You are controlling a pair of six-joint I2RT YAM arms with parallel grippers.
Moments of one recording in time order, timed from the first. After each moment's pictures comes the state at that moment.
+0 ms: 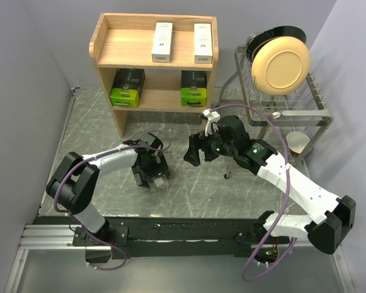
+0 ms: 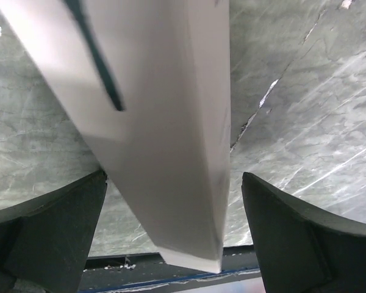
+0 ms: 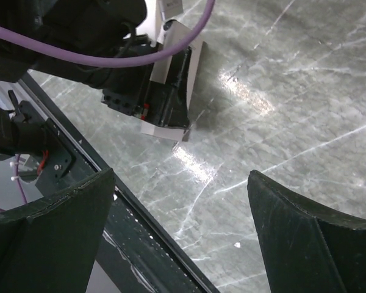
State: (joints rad) left arm -0.60 1.62 0.94 -0.62 0.07 -0.97; right arm 0.70 1.17 1.11 -0.52 -0.21 0.30
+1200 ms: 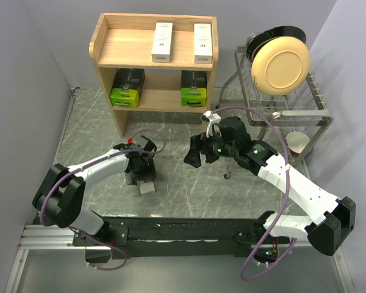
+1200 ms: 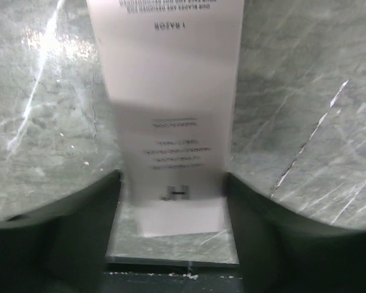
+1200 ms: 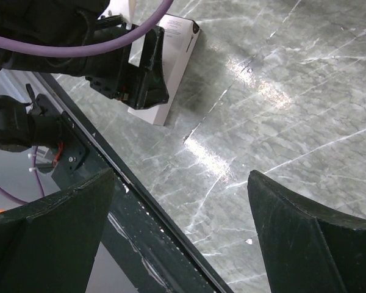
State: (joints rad) left arm -0.59 1.47 0.87 -0.70 -0.13 -0.83; right arm 0.67 1.16 1.08 -0.51 -0.29 0.33
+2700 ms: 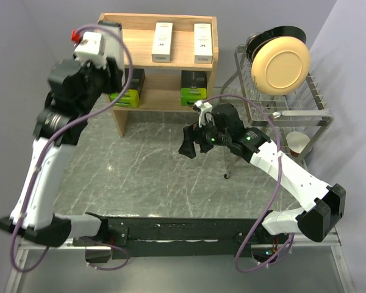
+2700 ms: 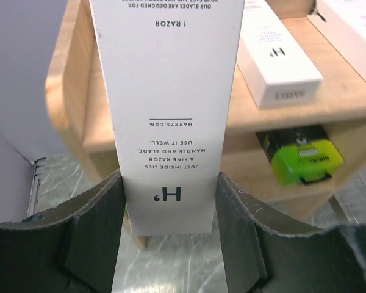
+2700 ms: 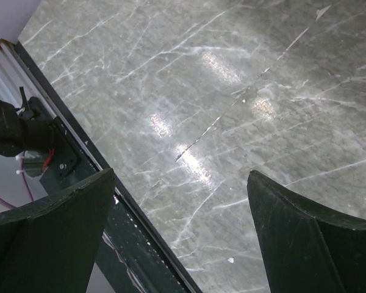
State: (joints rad) left arm -0.35 1.26 1.80 -0.58 -0.15 -0.01; right arm 0.67 1.31 1.26 -0.55 -0.31 0.23
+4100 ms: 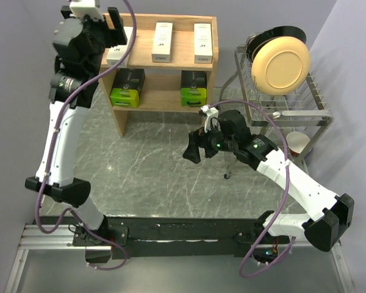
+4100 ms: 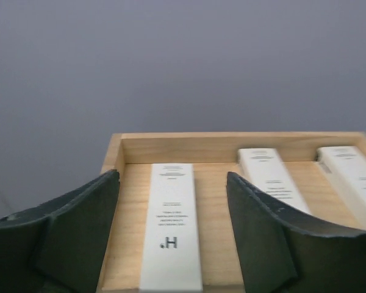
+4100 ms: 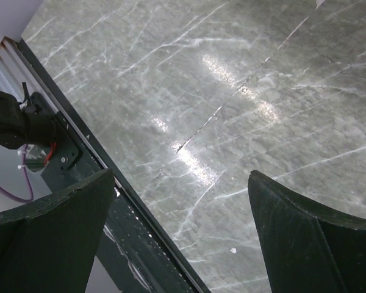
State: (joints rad) left arm -0.31 1.66 2.30 -0.41 -0.25 0.00; right arm 0.66 1.21 1.17 -0.53 -0.31 0.24
